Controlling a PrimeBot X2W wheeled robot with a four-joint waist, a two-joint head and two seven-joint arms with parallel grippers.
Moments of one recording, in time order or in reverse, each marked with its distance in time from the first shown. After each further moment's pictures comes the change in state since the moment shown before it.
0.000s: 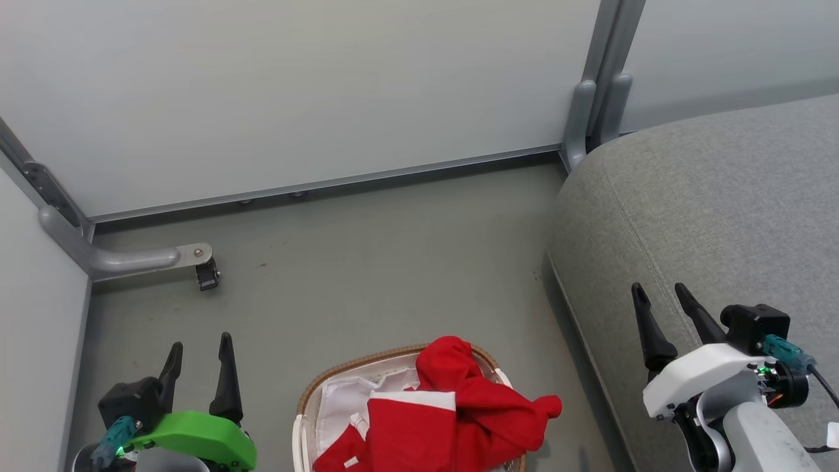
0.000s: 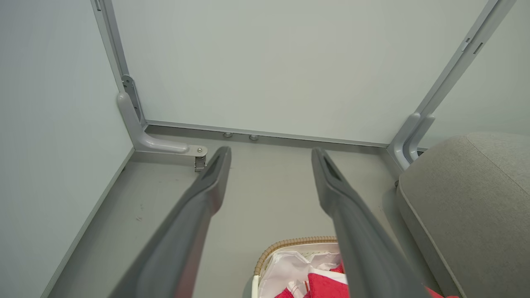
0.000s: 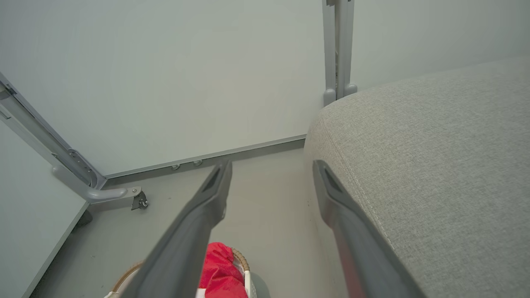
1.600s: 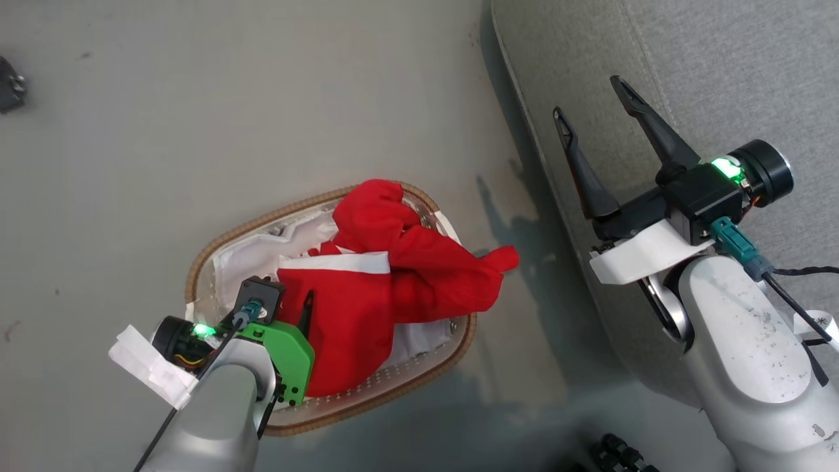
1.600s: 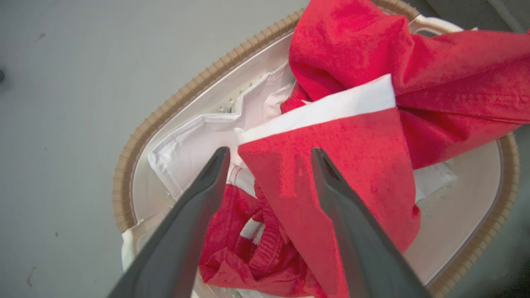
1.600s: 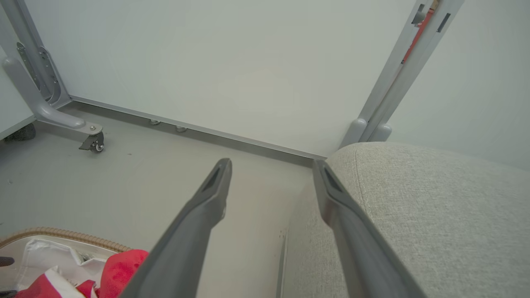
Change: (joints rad) left arm -0.569 -0.077 -0.267 0.821 0.330 -0.083 -0.091; right arm -0.344 -0.037 0.182 -0.226 -0.359 0.001 -0.090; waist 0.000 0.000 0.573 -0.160
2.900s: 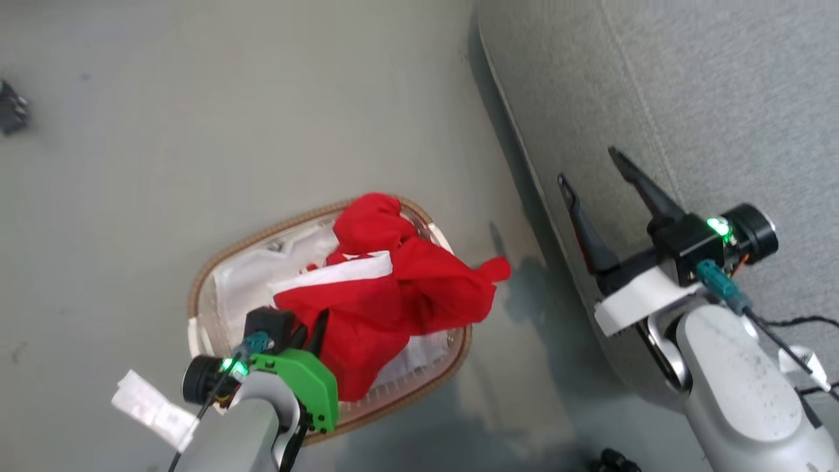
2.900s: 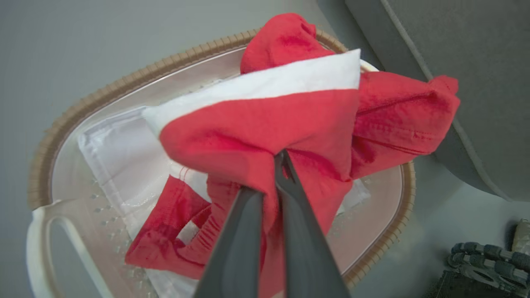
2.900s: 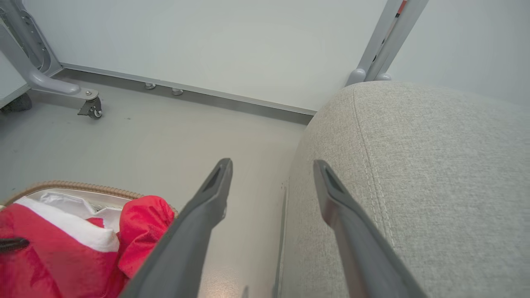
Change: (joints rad) left arm 0.108 0.035 -0.241 -0.163 -0.423 -0.001 0.000; right arm 0.102 -0.004 -0.002 0.071 0.011 0.000 0.000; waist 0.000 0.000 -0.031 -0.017
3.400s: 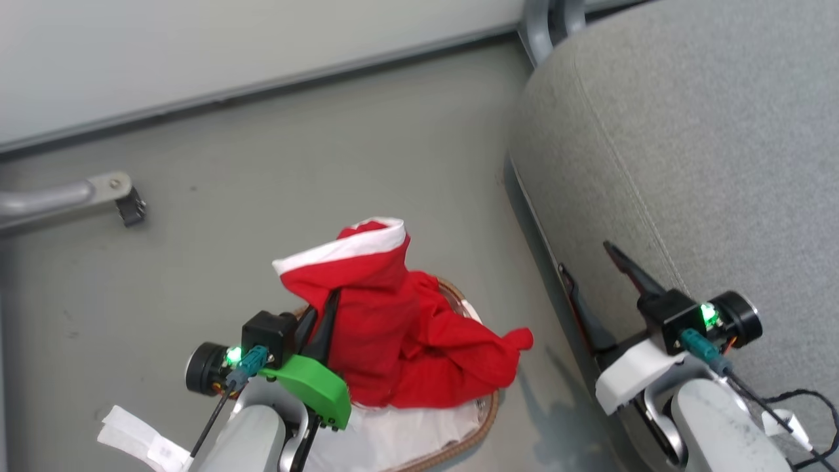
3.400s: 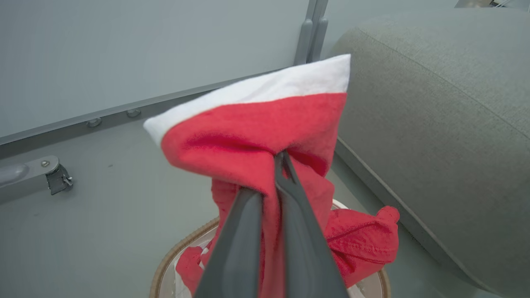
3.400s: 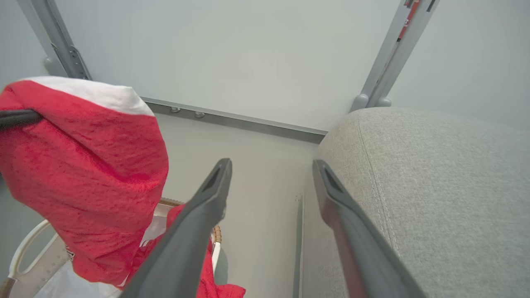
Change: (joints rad) left arm 0.184 -0.001 0.171 -0.391 0.187 0.004 0.000; right arm 0.167 0.014 -0.001 0.064 0.010 0.000 0.000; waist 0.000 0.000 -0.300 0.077
